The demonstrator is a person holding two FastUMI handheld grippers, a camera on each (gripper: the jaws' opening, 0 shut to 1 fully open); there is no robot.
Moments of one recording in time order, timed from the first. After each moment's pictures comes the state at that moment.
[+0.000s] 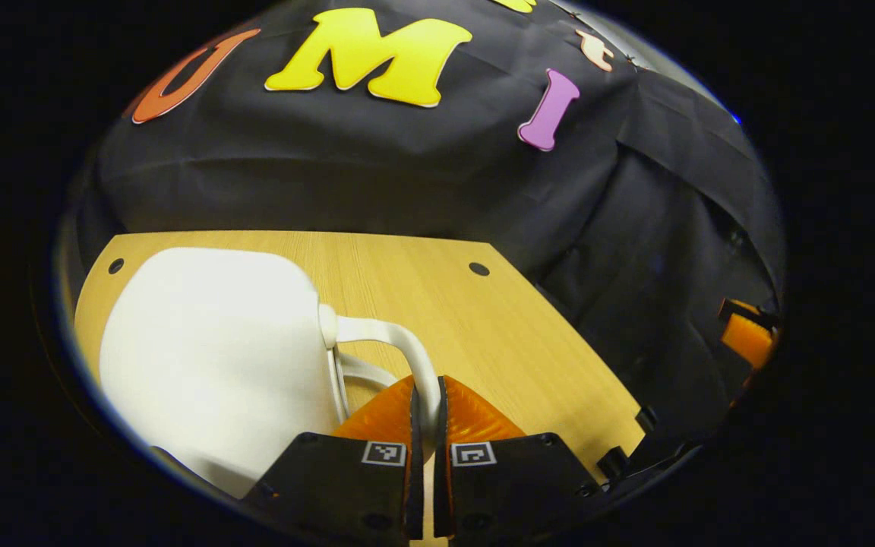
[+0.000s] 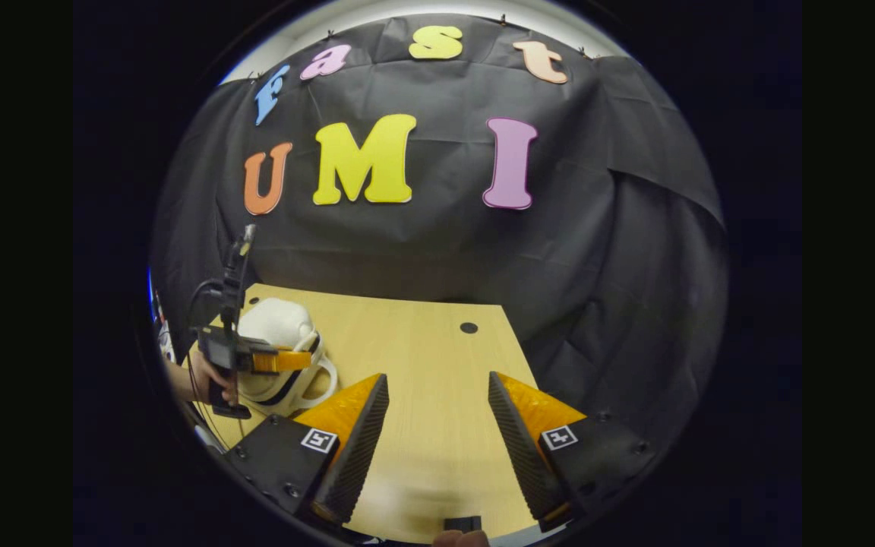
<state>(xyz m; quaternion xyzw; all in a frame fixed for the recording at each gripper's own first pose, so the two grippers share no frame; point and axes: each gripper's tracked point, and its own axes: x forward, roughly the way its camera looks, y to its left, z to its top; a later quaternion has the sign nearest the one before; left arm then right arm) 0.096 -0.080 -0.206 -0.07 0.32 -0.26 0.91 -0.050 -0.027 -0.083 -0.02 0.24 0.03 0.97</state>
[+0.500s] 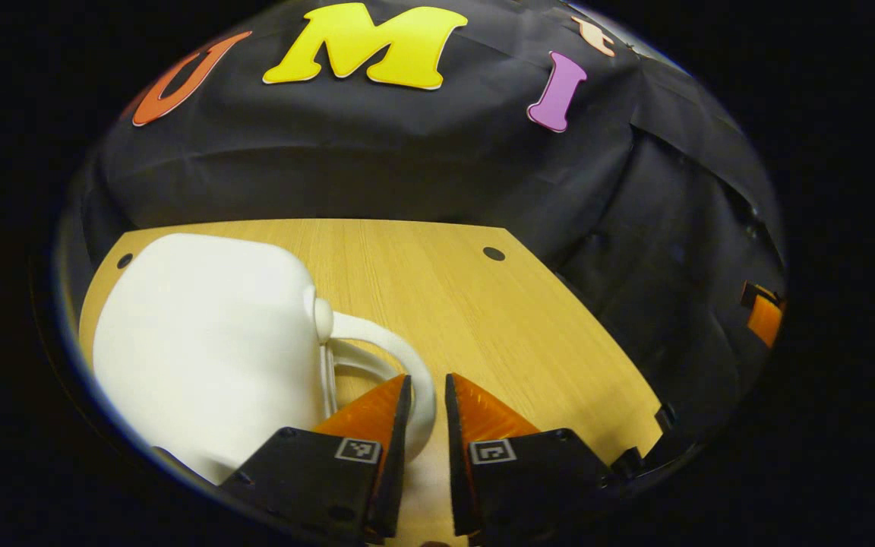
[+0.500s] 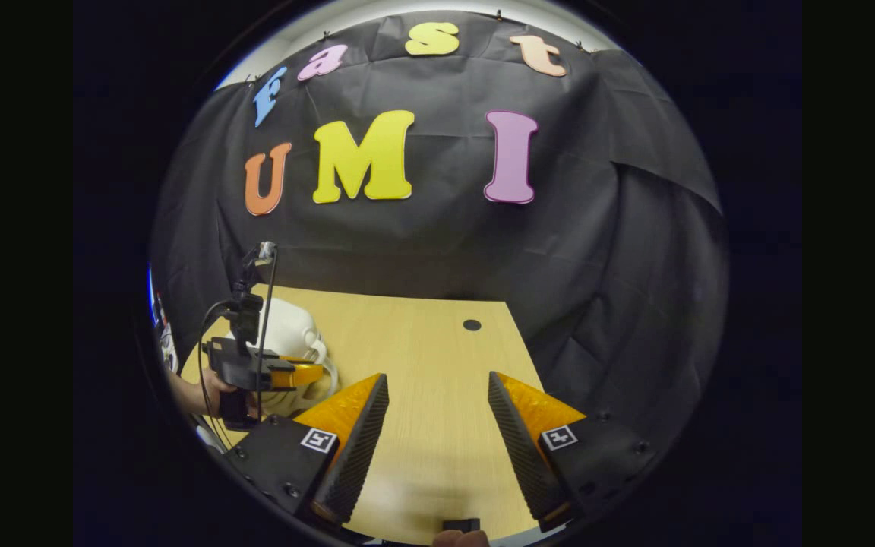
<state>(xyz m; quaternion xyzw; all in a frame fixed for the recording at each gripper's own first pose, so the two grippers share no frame) 0.096 -0.101 -0.217 -0.09 0.33 -0.24 0.91 -0.041 -0.029 -0.089 -0.01 0.25 0.04 0.97</state>
